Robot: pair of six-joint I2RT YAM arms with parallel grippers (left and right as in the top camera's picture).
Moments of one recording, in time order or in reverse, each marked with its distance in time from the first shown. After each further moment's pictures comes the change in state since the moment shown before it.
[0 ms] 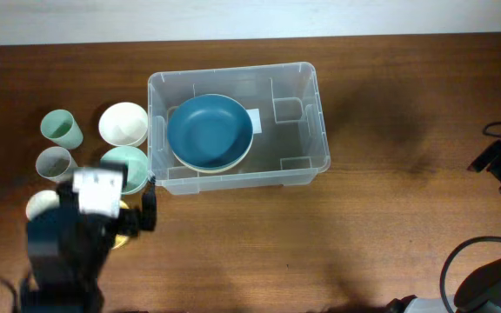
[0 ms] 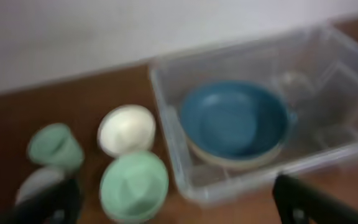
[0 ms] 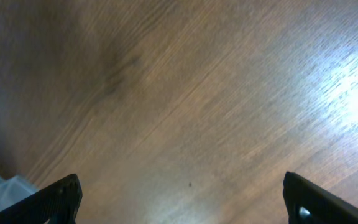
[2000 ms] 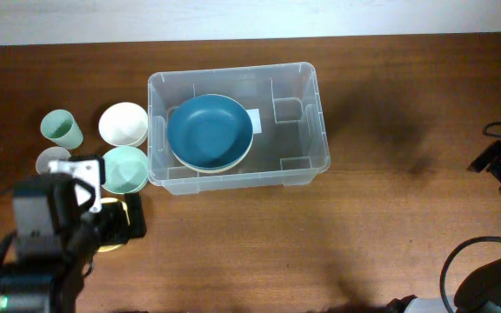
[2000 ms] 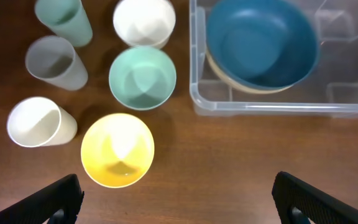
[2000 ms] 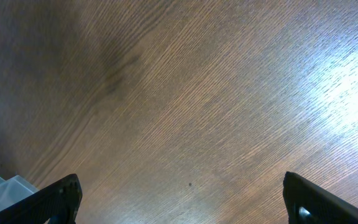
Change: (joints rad) left arm 0.000 0.283 0.393 -0.586 -0.127 -0.248; right arm 0.000 0.000 -0.002 0.000 0.000 0.001
